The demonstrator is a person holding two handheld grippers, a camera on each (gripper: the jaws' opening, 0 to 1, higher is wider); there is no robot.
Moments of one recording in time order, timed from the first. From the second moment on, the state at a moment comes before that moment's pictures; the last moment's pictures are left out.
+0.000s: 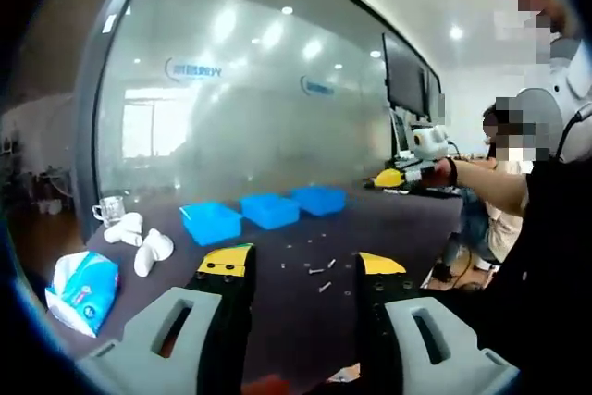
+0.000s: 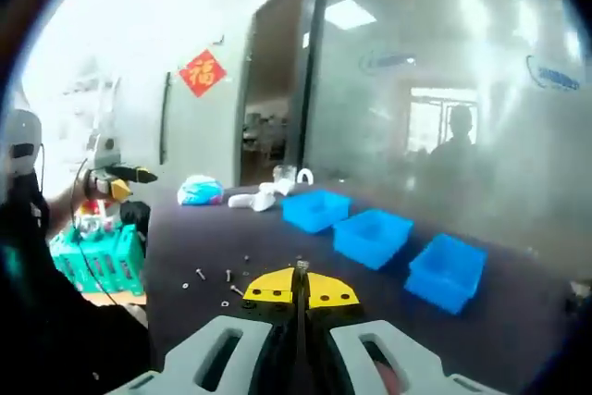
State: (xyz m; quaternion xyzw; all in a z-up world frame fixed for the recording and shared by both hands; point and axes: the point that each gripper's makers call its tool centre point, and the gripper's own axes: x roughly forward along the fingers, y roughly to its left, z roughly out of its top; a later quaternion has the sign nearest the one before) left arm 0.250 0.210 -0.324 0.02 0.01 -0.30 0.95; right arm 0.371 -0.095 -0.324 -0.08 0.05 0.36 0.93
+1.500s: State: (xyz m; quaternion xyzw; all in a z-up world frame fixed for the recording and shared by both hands) left arm 0.243 0.205 -0.339 0.00 0.01 -0.29 0.96; right arm 0.448 -0.161 -0.297 -0.04 0.00 0.22 0.98
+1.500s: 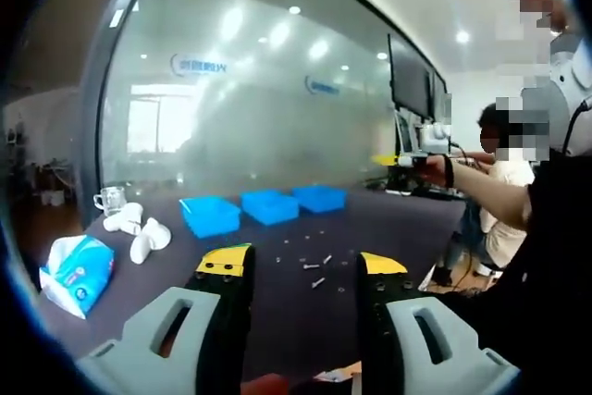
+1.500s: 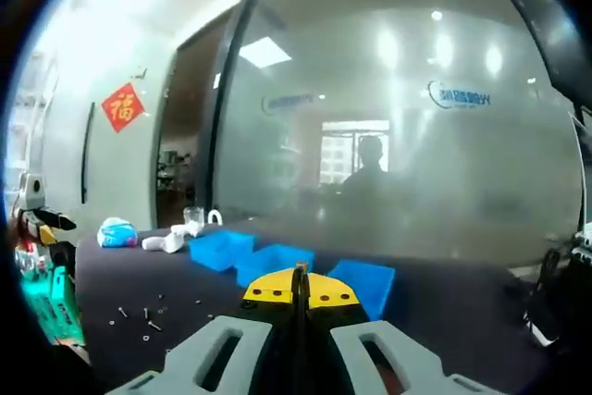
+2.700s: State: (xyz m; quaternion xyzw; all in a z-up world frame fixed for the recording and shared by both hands) left arm 0.234 0.225 -0.340 0.00 0.01 -0.25 0.97; right arm 0.608 -0.159 -0.325 -0.07 0.09 0.15 0.98
